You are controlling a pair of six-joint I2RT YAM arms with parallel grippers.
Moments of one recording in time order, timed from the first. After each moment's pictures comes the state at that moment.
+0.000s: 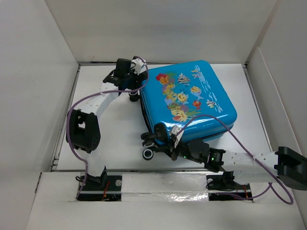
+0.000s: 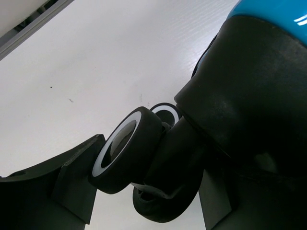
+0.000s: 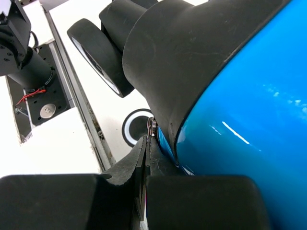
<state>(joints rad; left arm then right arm) -0.33 1.78 1.51 -0.39 0.00 0.28 1.22 1.06 0.38 0.49 0.08 0.21</state>
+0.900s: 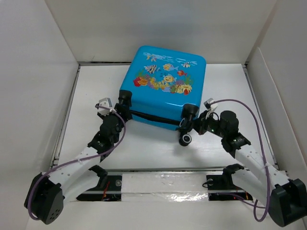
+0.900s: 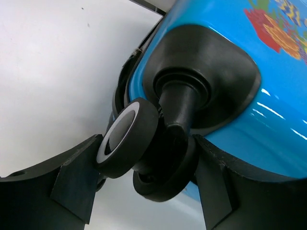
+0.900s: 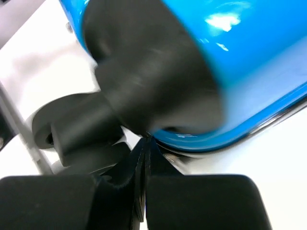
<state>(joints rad) -0.54 0.89 0.39 0.29 -0.54 -0.53 0.35 0.85 0.43 0.13 -0.49 0.19</state>
